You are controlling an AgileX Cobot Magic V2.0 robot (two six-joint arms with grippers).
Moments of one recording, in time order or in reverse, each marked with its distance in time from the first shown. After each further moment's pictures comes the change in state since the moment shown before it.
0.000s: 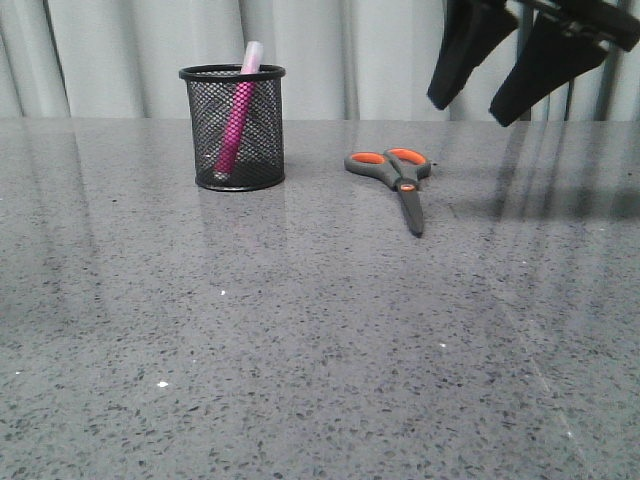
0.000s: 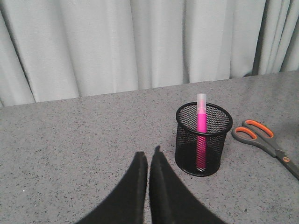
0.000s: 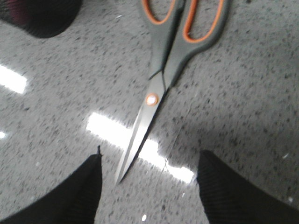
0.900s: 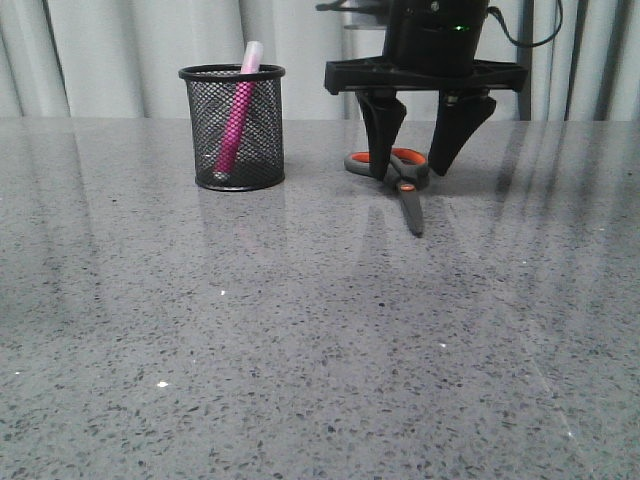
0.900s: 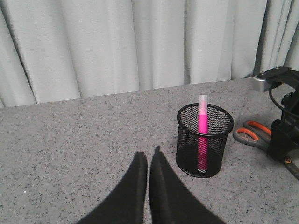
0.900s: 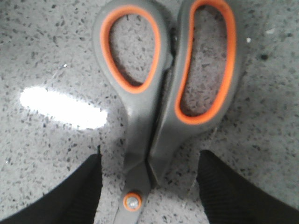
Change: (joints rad) left arm 0.000 0.000 0.000 0.000 -0.006 0.000; right arm 0.156 0.378 -0.409 -0.327 0.170 0.288
